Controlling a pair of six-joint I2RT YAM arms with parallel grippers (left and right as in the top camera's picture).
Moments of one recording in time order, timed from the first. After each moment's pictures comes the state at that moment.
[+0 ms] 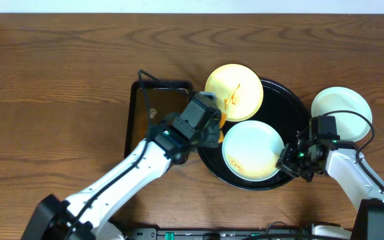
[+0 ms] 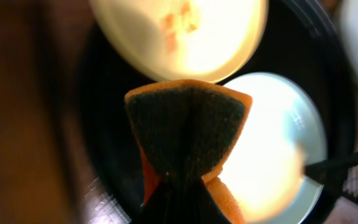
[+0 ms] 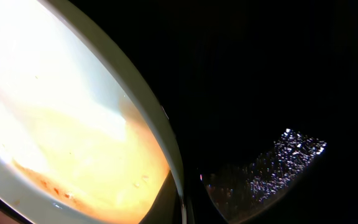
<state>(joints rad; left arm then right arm) -0.69 1.45 0.97 -0.48 0.05 -0.56 -0.05 1.43 0.59 -0.64 -0.37 0.49</state>
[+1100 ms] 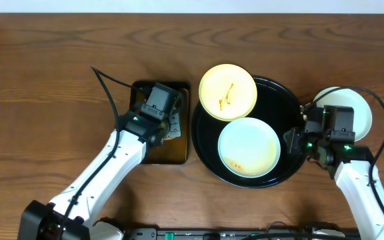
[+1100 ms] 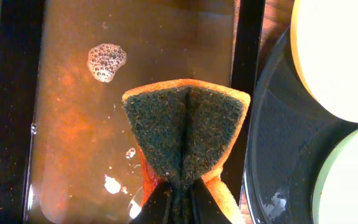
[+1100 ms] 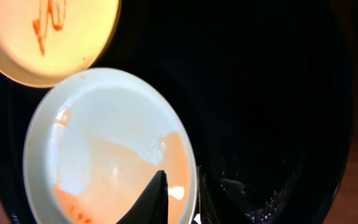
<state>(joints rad) -0.45 1.43 0.97 -0.67 -0.08 -0.54 -0.05 1.22 0.66 -0.53 -0.31 0.13</state>
